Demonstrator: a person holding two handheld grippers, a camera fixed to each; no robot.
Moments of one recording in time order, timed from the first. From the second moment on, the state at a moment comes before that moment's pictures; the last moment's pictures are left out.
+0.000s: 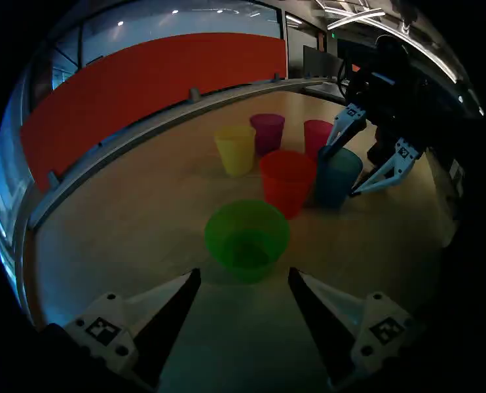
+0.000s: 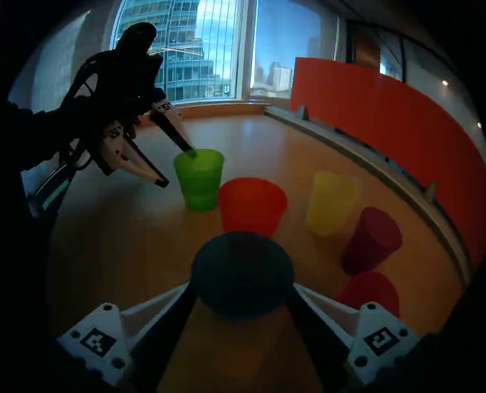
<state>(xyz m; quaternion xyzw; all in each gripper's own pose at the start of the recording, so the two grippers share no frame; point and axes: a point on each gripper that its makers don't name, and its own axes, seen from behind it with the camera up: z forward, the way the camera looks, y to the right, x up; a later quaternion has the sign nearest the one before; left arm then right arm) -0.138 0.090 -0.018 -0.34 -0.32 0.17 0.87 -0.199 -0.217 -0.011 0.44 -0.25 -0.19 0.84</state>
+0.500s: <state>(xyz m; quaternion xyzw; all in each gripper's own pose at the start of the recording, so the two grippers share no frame) -0.127 0.087 -0.025 -0.33 -0.31 0.16 0.88 -0.185 -0.201 -0.027 0.42 -0.24 -0.20 0.85</state>
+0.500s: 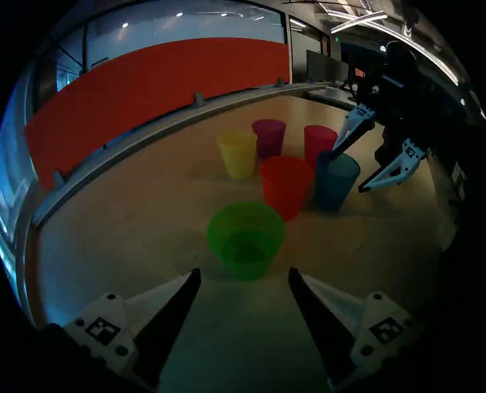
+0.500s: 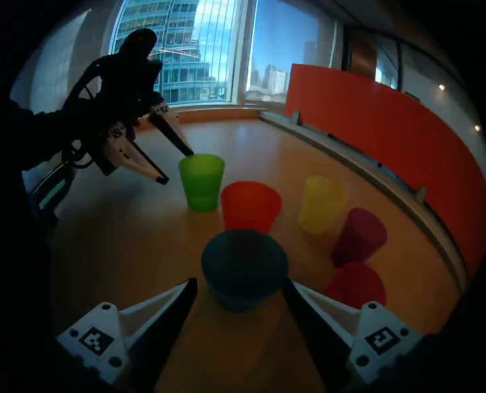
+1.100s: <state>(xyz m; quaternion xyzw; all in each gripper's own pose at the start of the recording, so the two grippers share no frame) -0.104 0.077 -0.038 -0.30 -0.28 0.15 0.90 -0.166 -0.170 -0.050 0.39 -0.22 -0.18 0.88</state>
